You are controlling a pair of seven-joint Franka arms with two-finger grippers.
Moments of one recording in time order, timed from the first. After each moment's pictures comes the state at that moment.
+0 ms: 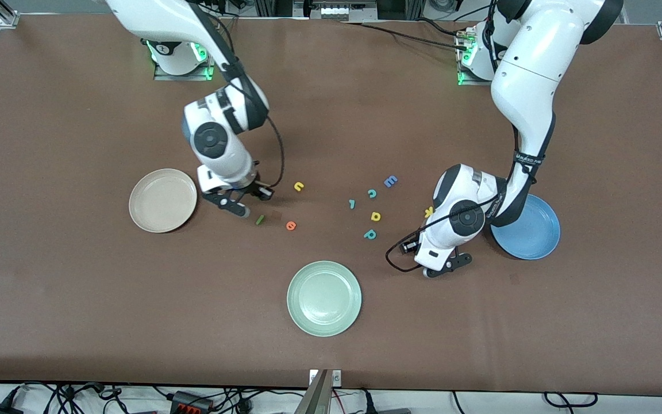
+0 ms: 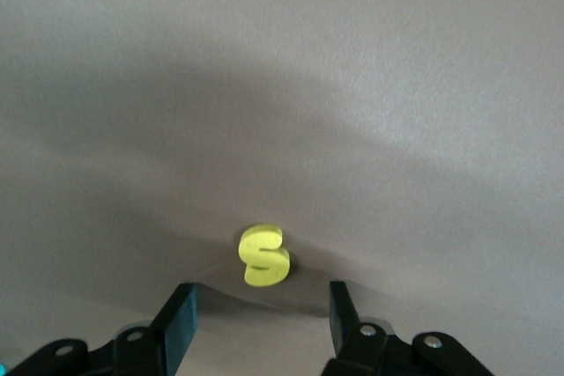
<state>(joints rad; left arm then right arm) -0.27 0.81 -0.12 -1.55 -0.02 2.33 -0.74 0.53 0.42 -0.06 -1.99 0.12 2.37 0.81</state>
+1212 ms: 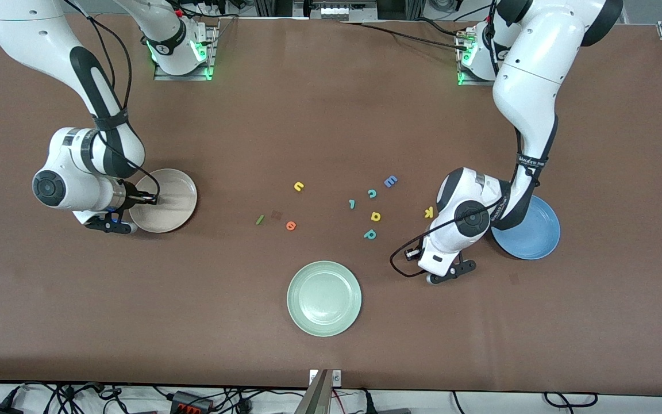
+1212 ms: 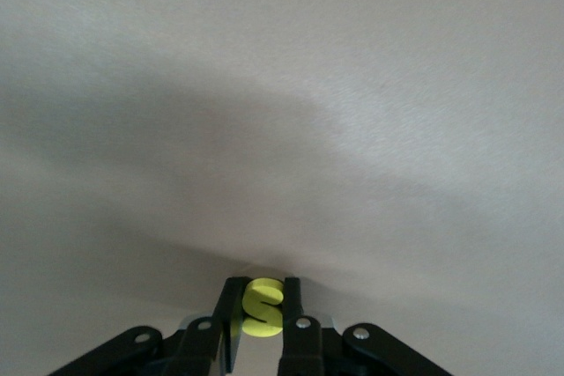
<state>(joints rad) -0.26 0.82 -0.11 -1.52 -0.01 2.33 -0.67 0.06 0.46 -0.07 -2.03 0.09 2.22 0.07</state>
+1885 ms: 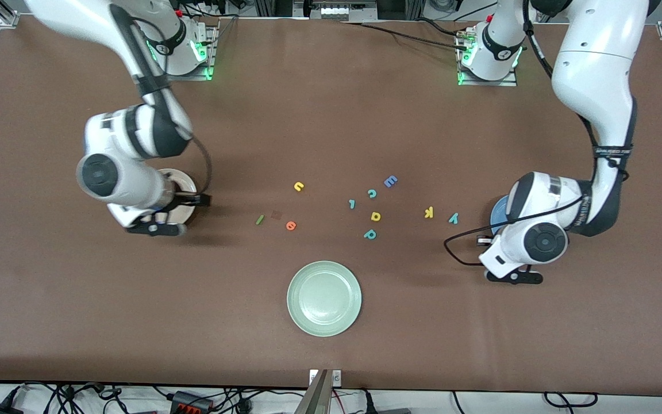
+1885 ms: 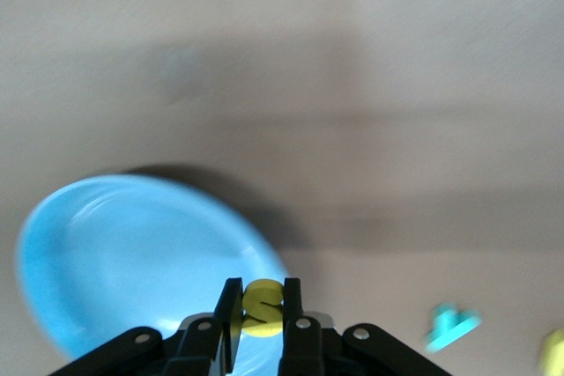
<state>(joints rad) -0.06 0.71 -0.09 -1.50 0.20 1.89 -0.16 0.38 0.40 -0.05 -1.84 0.09 2.08 0.31</state>
